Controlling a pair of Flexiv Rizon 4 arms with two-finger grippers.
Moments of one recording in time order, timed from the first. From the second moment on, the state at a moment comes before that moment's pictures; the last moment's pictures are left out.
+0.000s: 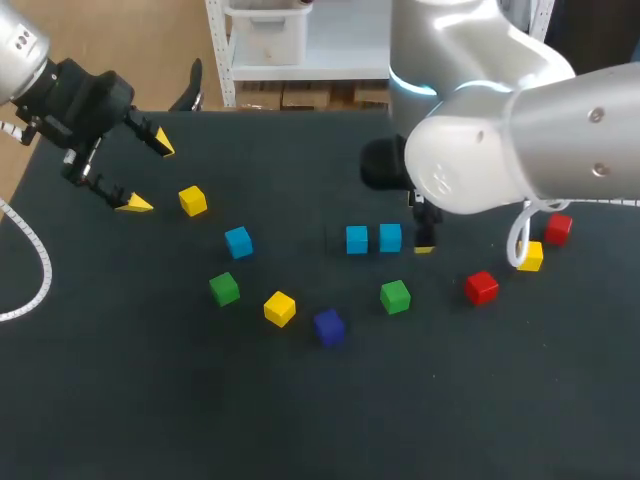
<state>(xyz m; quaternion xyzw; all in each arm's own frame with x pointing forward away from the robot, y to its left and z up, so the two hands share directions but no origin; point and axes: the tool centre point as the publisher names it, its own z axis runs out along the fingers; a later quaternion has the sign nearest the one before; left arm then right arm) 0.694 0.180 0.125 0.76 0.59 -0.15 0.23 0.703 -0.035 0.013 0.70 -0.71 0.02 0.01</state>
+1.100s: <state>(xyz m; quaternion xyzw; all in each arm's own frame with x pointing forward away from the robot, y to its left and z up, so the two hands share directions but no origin) 0.694 0.180 0.125 0.76 0.59 -0.15 0.23 0.689 -0.141 0.048 0.74 -0.66 -0.07 -0.11</state>
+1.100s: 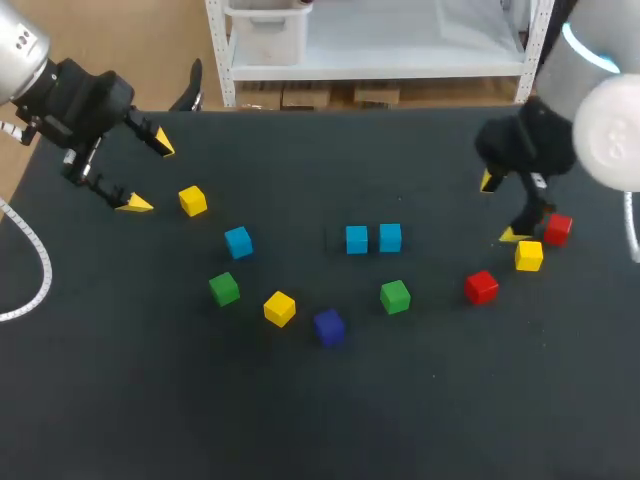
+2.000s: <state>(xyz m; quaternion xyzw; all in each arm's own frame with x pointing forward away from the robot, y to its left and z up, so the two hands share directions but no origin) 0.681 0.162 0.110 0.84 0.49 -0.12 0.21 0.681 -0.159 0.049 0.75 -0.65 -0.08 -0.12</state>
